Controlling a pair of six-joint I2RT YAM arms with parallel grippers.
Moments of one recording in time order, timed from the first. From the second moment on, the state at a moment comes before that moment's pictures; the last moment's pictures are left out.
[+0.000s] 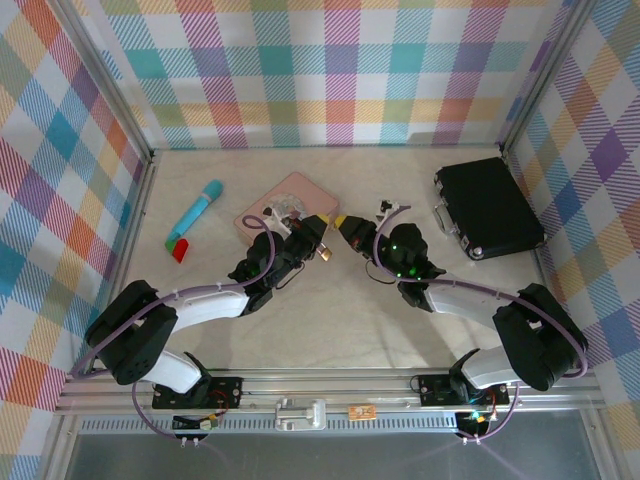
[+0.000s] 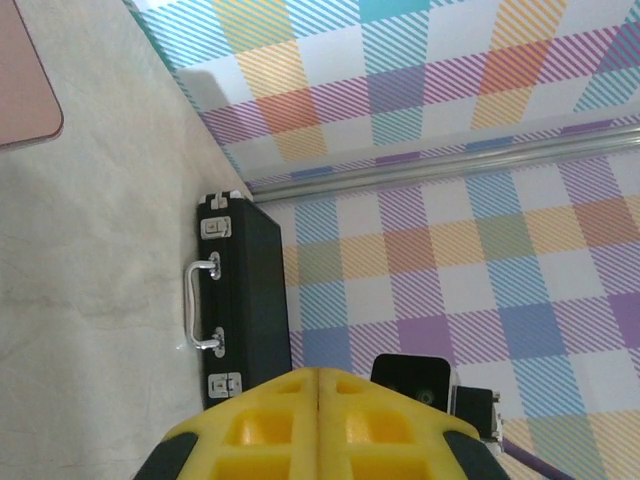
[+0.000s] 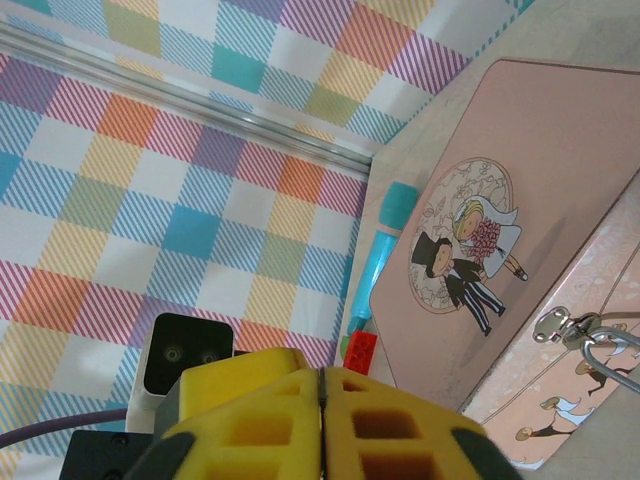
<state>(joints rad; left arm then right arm) -0.74 1.46 0.65 0.78 -0.06 -1.37 0.65 1.39 0.60 0.74 -0.18 1.16</state>
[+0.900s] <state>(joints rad) -0.65 1.23 0.99 0.02 0.50 -0.55 0.40 1.25 0.68 0.59 -0.99 0.81</state>
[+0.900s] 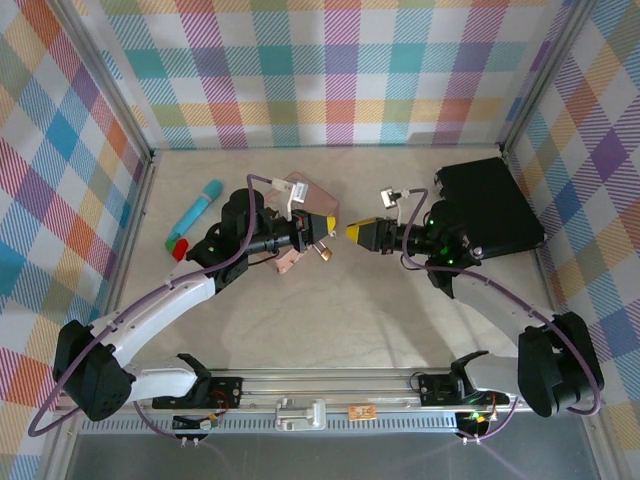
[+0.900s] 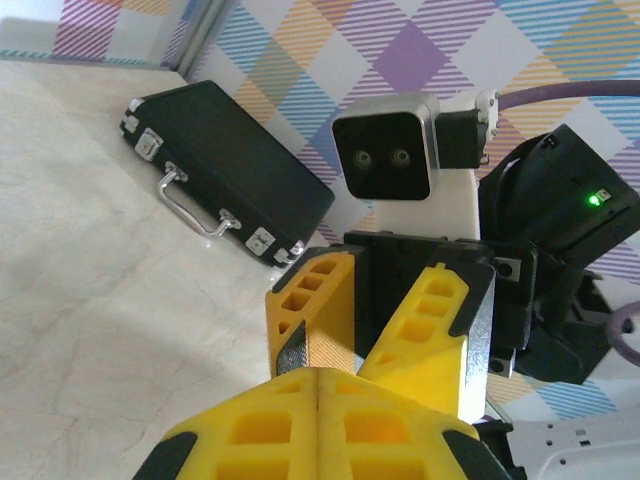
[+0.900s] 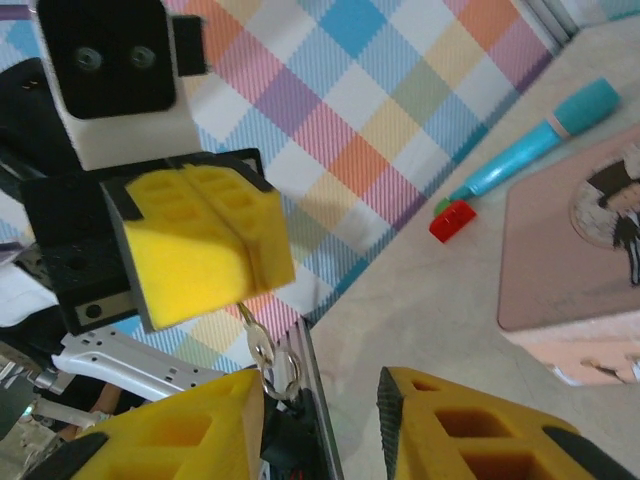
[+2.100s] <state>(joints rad) -0.65 1.23 0.91 0.19 0.53 -0.63 0.49 1.34 0.68 0.79 -1.02 0.89</state>
